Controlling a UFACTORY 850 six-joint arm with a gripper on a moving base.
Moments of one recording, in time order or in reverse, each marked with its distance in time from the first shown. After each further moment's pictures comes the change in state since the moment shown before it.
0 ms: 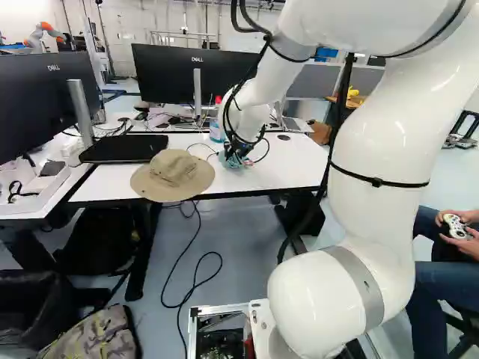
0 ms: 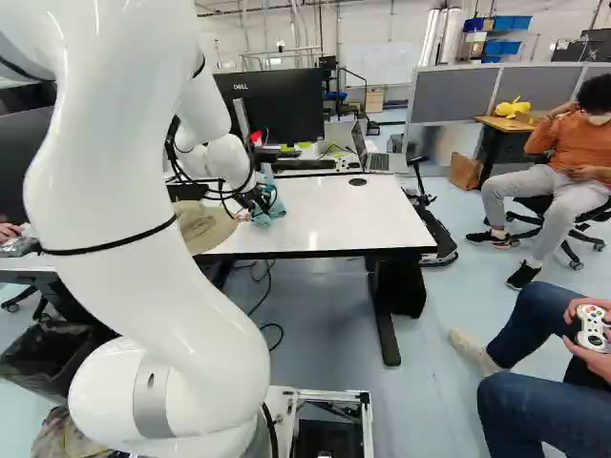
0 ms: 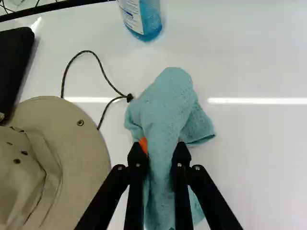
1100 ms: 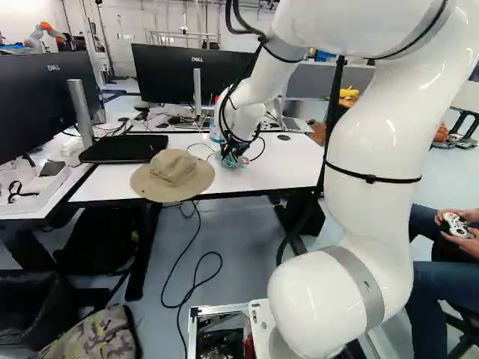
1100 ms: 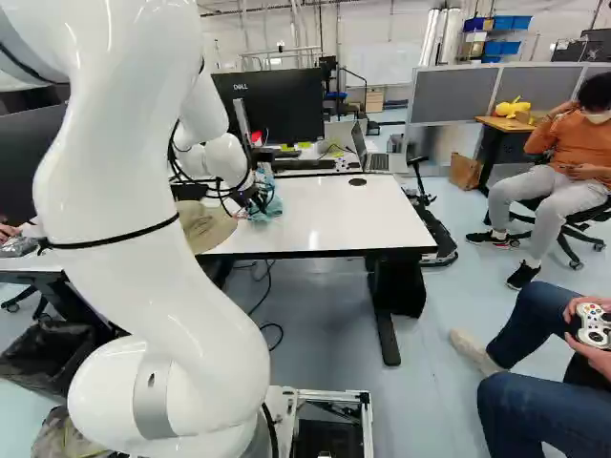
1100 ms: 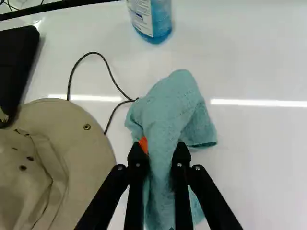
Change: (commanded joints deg) arm 2.0 -2.0 -2.4 0.0 -0.3 0.0
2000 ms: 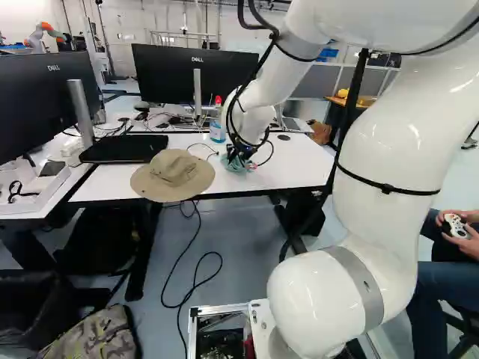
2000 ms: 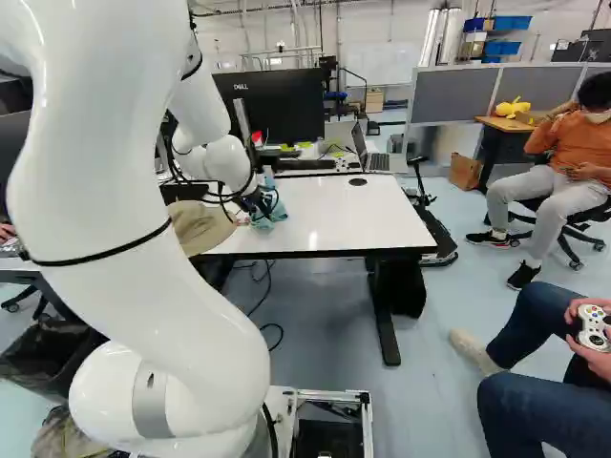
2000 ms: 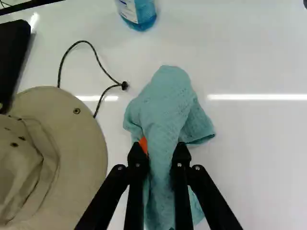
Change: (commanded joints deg) arm -3.6 4.7 5.5 0.0 0.0 0.0
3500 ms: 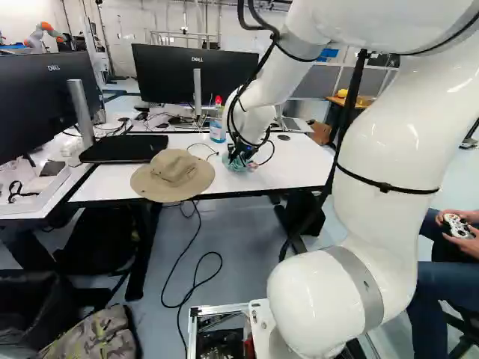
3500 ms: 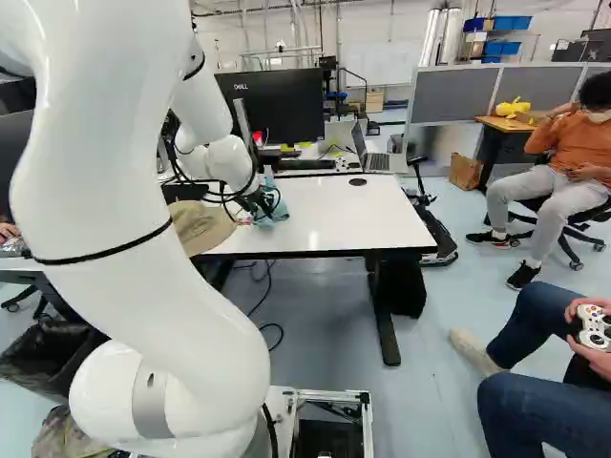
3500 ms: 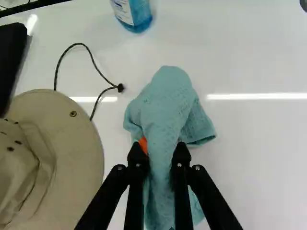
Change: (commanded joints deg) arm -0.3 -0.1 -0.2 0.0 0.0 0.0
